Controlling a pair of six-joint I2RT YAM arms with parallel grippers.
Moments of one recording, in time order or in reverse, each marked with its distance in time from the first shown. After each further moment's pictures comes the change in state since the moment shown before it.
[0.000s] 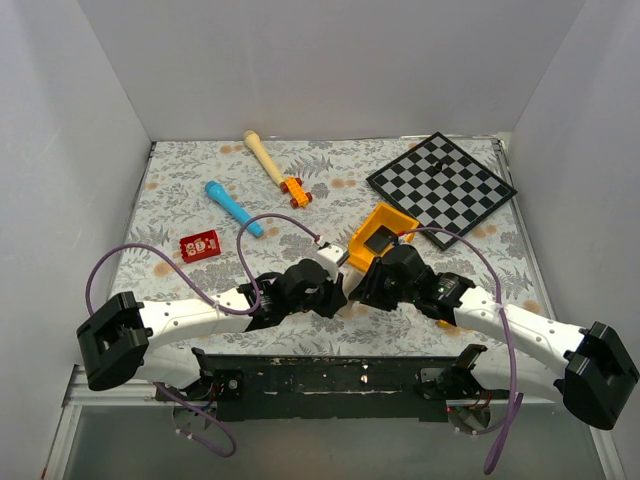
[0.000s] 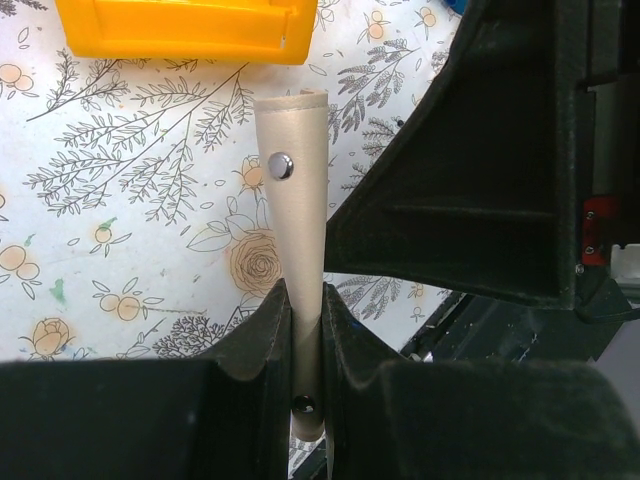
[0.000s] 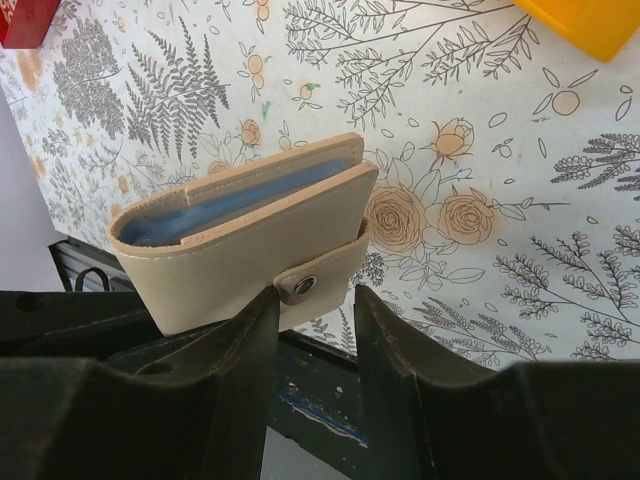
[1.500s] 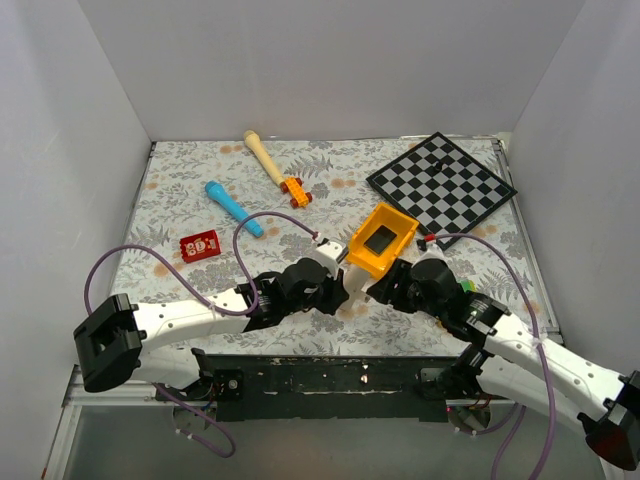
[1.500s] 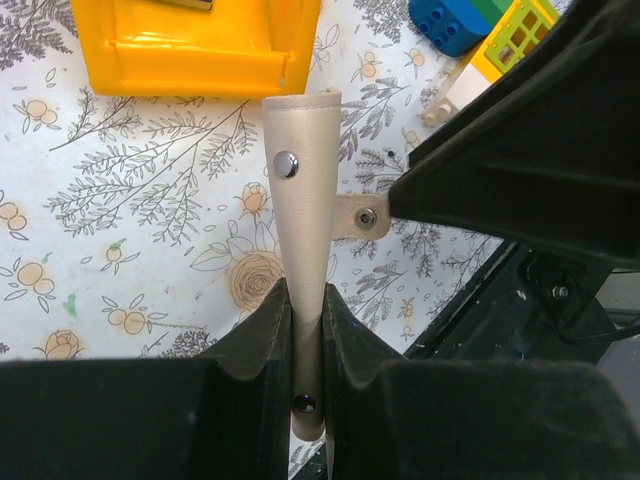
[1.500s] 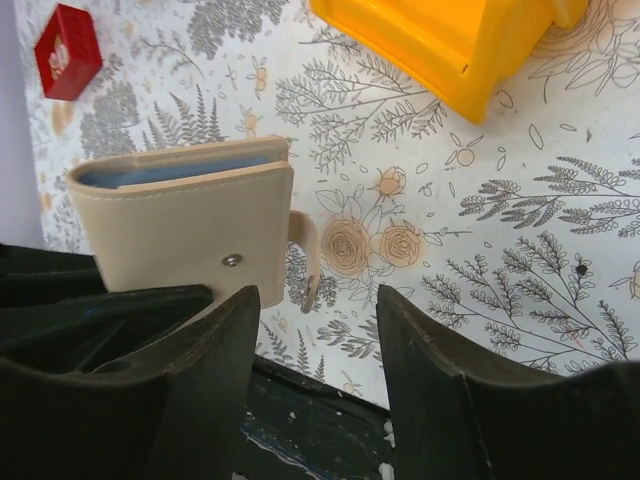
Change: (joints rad) left arm -0.013 -0.021 0.016 0.000 -0.066 -0.001; right arm -0.015 -0.344 -0.122 -0.046 0.142 -0.097
